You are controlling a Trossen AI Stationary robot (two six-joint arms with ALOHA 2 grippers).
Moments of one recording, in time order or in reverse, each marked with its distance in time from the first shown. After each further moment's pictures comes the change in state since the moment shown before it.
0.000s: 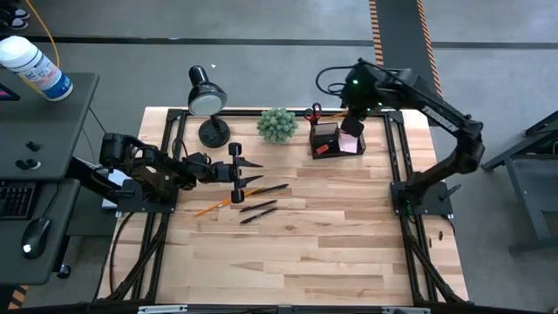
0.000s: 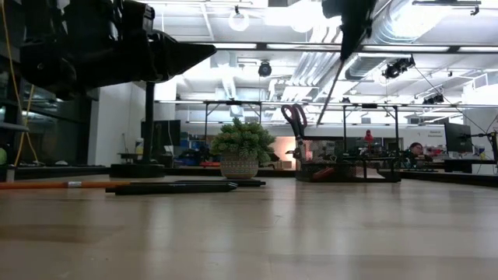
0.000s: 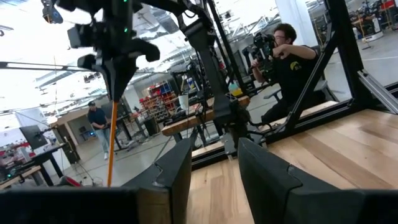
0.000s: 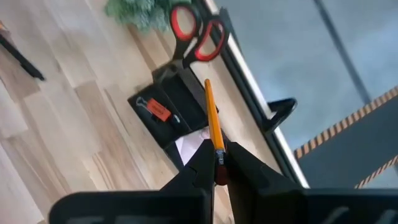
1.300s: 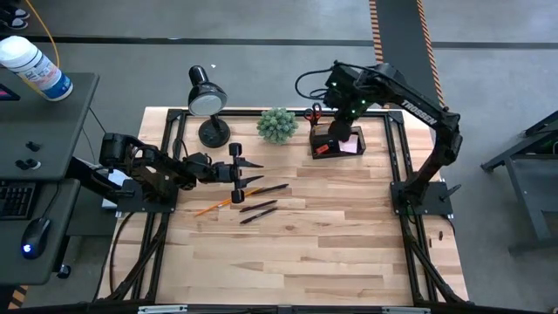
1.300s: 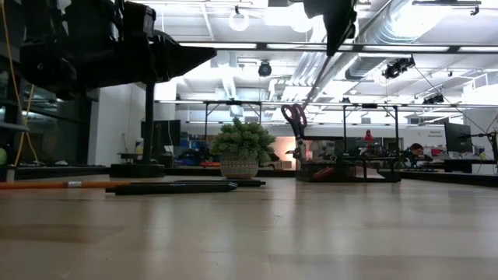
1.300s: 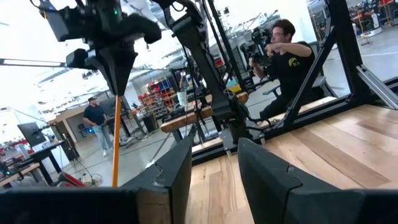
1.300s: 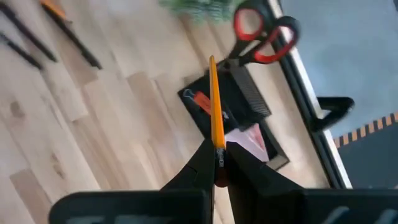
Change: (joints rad) left arm 0.000 0.000 0.001 -0.019 0.000 0.004; right arm 0.084 0.195 0.250 -0.212 -0.102 0.059
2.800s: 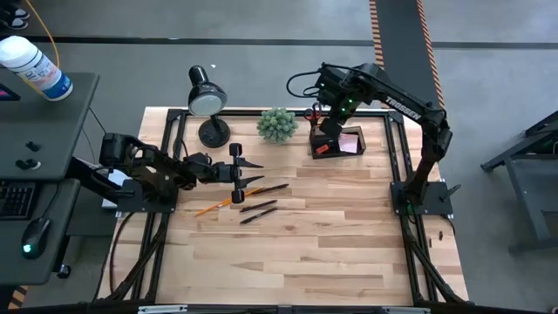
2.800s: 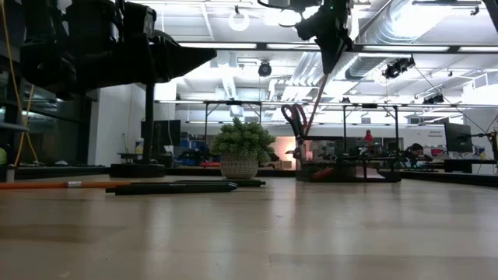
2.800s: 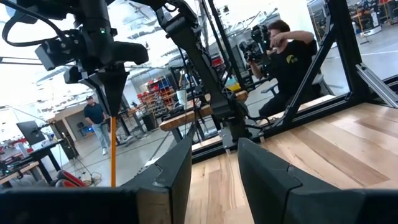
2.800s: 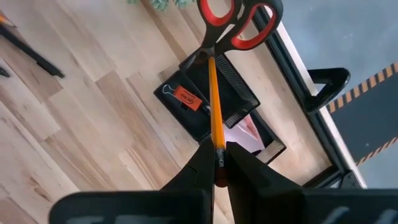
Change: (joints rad) left arm 0.000 0.000 0.000 -0.008 0.000 0.000; right arm -0.038 0.094 0.000 -0.002 0.066 0.121
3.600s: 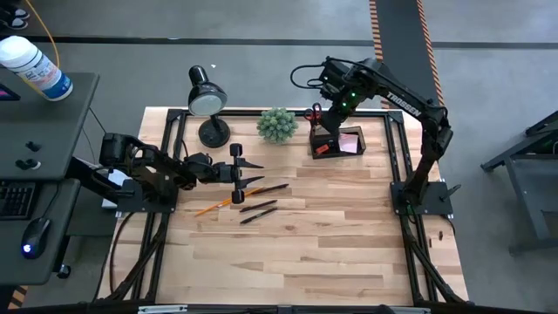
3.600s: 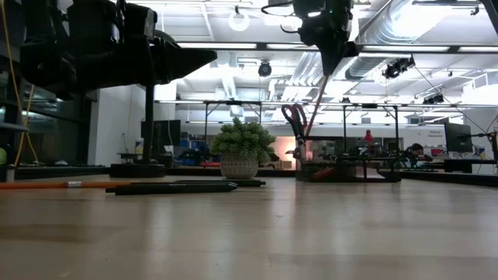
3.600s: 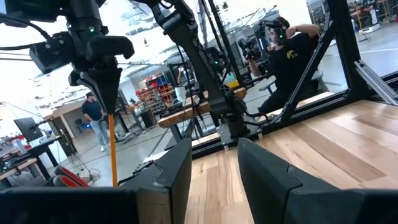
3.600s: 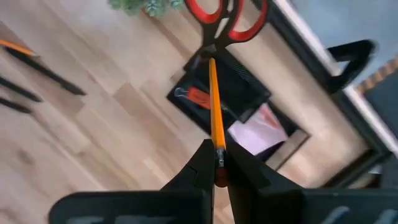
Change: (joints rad) left arm 0.000 0.000 0.000 -0.016 0.000 -0.004; right arm -0.064 0.005 0.000 0.001 -0.112 0.112
